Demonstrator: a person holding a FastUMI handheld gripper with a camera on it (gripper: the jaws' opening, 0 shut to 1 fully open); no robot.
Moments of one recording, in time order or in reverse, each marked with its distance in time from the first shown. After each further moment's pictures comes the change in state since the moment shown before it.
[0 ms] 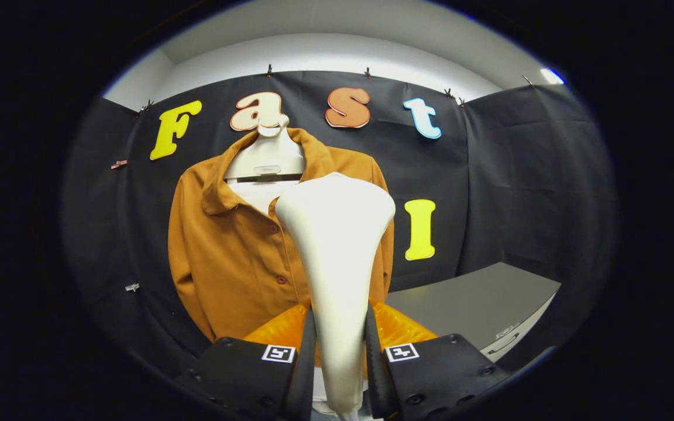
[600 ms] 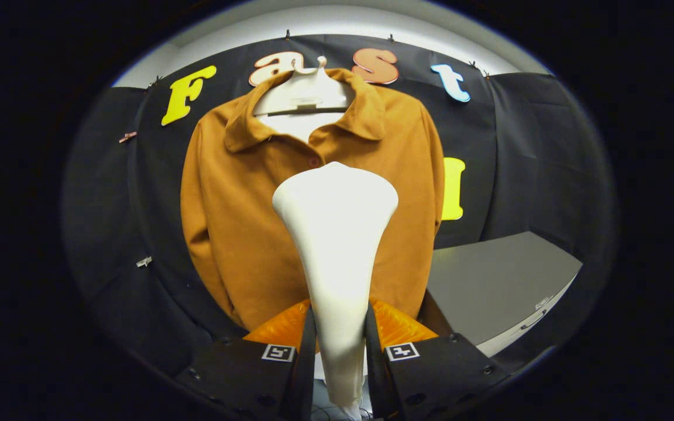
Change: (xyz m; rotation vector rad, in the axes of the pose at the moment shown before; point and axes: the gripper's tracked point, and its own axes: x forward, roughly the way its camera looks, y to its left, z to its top) arm 0.009 0.054 -0.070 -0.012 0.200 0.060
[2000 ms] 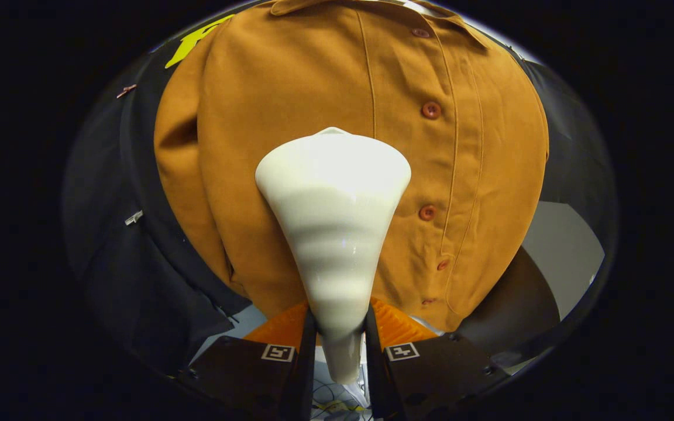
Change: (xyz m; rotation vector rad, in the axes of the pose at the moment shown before) arm 0.110 0.096 -0.163 -0.068 0.363 0.037
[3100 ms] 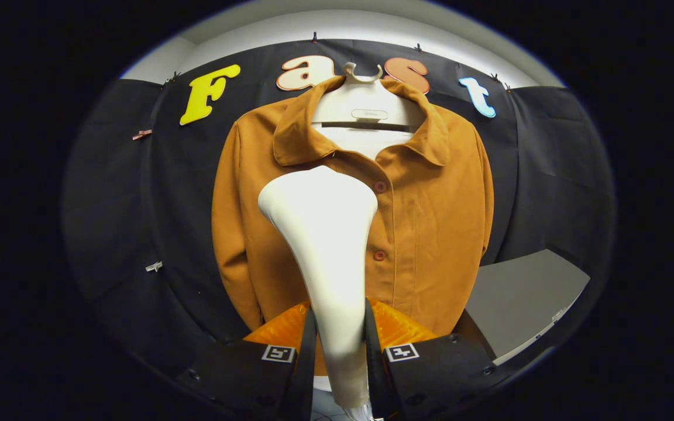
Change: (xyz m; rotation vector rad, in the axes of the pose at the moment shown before) arm -0.130 -0.010 0.130 0.008 -0.353 0.026
